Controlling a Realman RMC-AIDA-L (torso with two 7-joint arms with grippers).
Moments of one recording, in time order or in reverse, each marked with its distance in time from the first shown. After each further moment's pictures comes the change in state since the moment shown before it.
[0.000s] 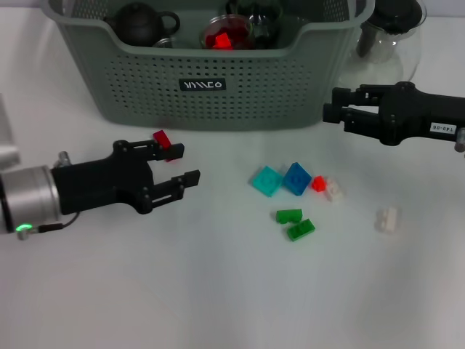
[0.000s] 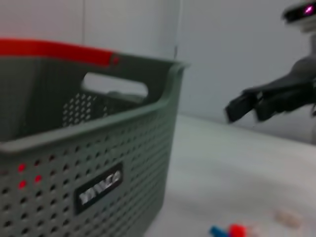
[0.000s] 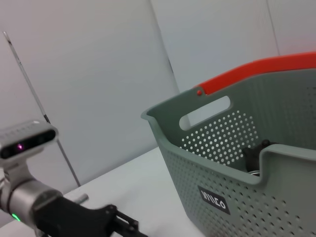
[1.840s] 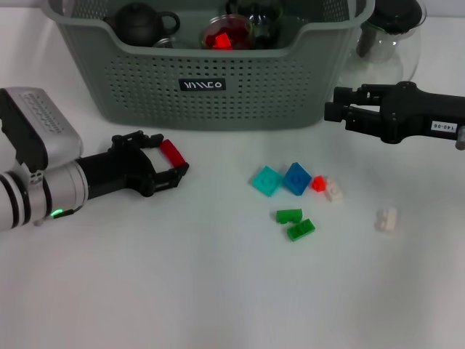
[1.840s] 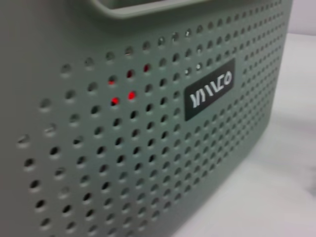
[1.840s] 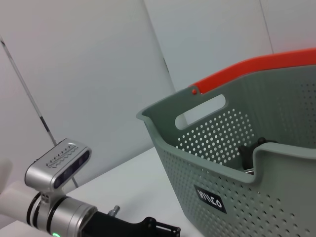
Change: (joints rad) left arm -0.082 0.003 0.020 -0.216 -0.029 -0.508 0.175; right arm 0.001 -0.004 -0.001 0.004 0.000 0.008 0.018
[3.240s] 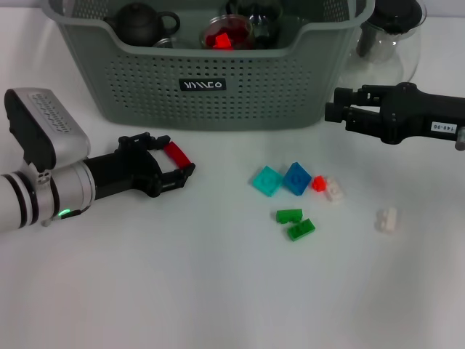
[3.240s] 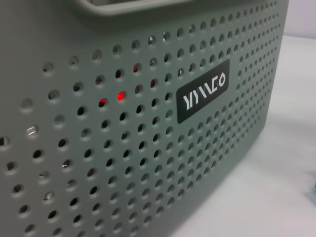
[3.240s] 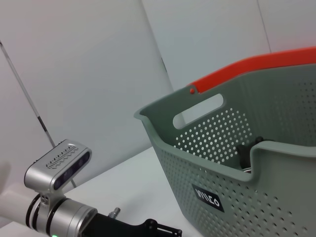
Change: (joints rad) left arm -0.012 -0.003 -0.002 -0.023 -0.001 -0.016 -0.003; right arm -0.002 0.000 0.000 0.004 0.000 0.007 0.000
